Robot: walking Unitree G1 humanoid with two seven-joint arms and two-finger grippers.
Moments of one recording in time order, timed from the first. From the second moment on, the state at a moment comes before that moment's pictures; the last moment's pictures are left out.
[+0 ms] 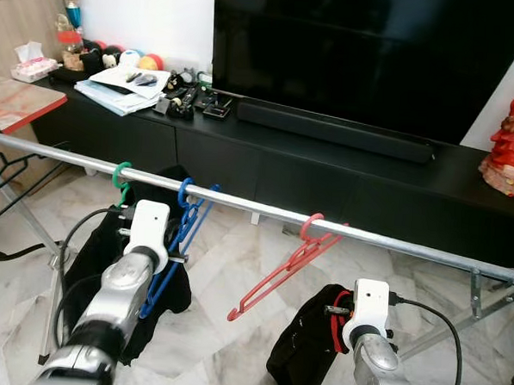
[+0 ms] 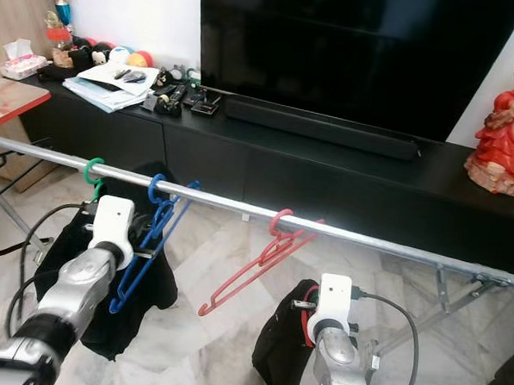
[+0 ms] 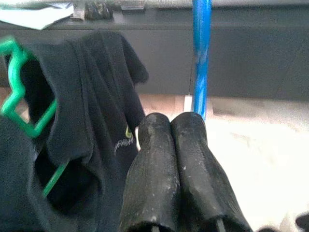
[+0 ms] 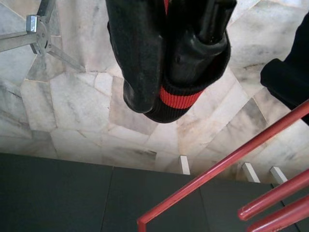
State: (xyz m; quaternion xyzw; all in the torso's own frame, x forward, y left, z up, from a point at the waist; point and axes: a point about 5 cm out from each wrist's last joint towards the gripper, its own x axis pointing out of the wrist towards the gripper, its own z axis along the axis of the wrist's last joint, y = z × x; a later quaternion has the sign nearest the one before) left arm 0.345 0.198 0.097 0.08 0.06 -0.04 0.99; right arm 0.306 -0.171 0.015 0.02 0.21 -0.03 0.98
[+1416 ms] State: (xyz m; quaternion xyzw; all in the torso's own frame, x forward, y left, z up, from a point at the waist) left arm 0.286 0.189 0.111 0.06 0.01 -0.03 1.00; right arm 0.297 -0.173 0.005 0.02 0.22 -0.03 0.97
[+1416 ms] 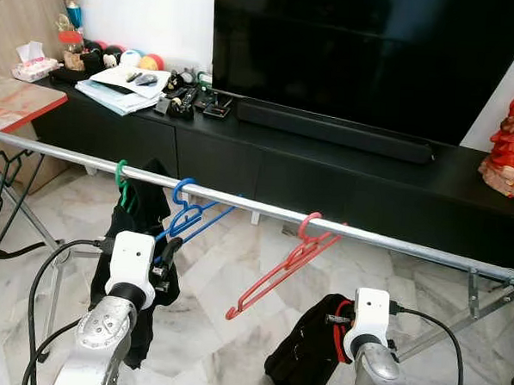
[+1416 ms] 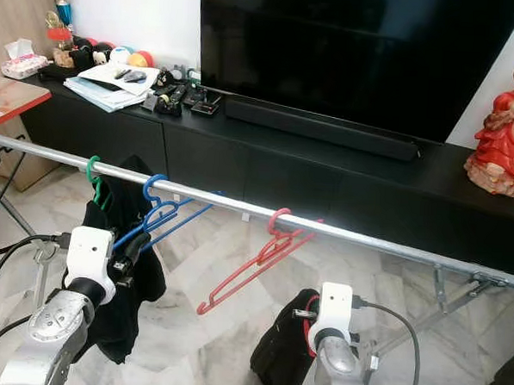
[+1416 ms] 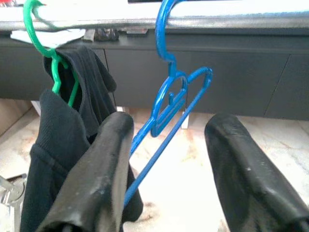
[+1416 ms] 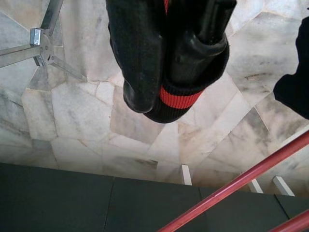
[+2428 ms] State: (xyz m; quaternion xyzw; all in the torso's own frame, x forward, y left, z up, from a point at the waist) left arm 0.281 0.181 0.110 0.07 0.03 -0.06 1.00; right arm 0.293 -0.171 0.000 0.02 0.23 -0.04 0.97
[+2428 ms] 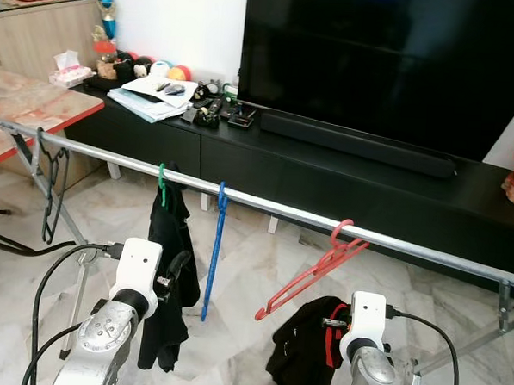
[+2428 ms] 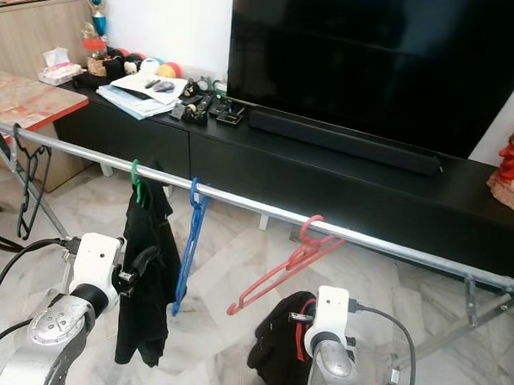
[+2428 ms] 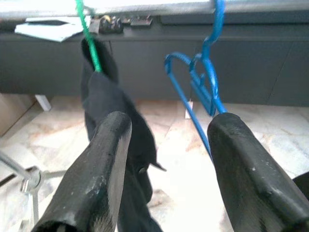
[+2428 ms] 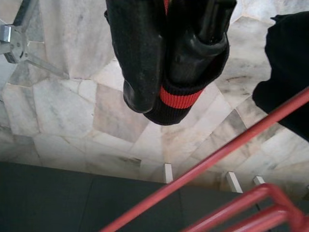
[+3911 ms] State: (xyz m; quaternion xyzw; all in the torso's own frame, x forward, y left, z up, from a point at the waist) left arm 0.280 0.176 0.110 0.07 0.04 -0.08 0.99; right arm 0.291 -0.176 -0.003 0.02 0.24 -0.05 0.97
